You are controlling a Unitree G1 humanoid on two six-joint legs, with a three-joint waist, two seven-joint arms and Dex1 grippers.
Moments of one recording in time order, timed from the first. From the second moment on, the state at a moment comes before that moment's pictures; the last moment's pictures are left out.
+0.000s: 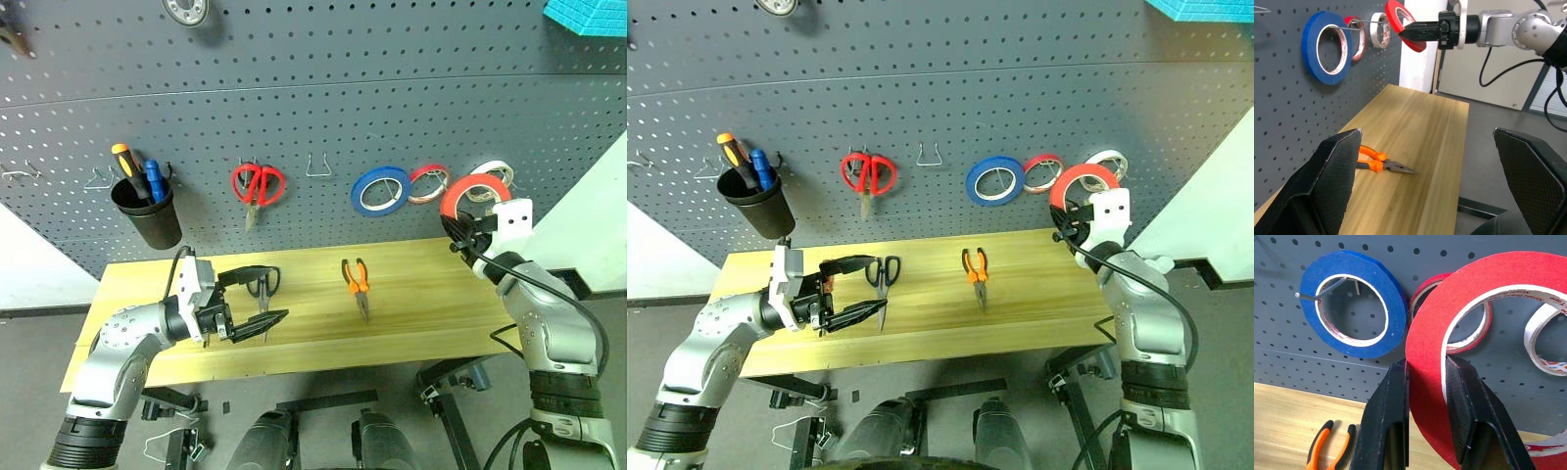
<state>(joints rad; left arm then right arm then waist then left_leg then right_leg) -0.04 0.55 0.06 -0.22 -0.56 0.21 -1.11 -0.28 -0.46 -0.25 -0.04 0.32 0.38 0.41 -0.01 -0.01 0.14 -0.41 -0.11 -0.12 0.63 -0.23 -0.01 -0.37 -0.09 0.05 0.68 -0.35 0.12</state>
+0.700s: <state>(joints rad) -0.04 0.54 0.06 -0.22 -0.56 0.21 -1.10 -0.28 -0.46 -0.23 -0.12 0.41 0.37 0.54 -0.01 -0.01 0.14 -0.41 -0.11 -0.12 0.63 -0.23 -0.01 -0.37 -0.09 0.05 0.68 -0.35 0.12</state>
